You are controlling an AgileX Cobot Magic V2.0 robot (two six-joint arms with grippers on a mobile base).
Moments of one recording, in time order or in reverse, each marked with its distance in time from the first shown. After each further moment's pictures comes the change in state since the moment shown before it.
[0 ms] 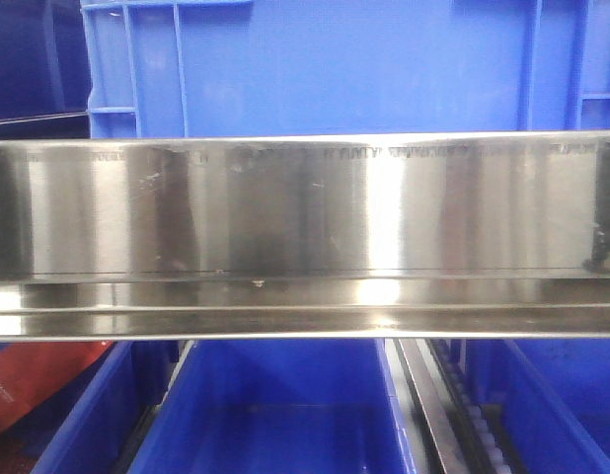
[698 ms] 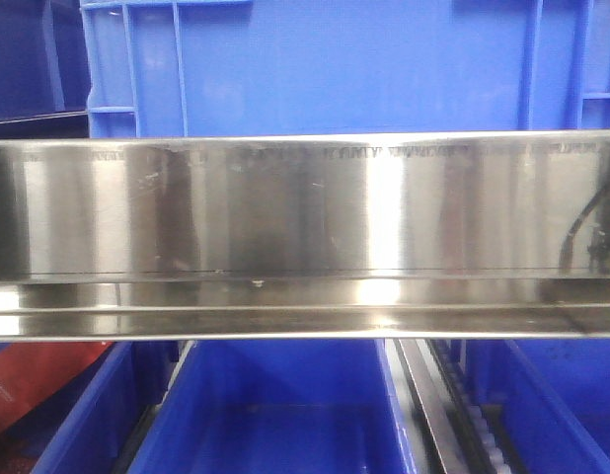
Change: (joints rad) left arm -0.016 0.232 -0.002 0.001 0.123 0.000; right arm 0.000 0.298 0.000 -0.002 0.104 0.000
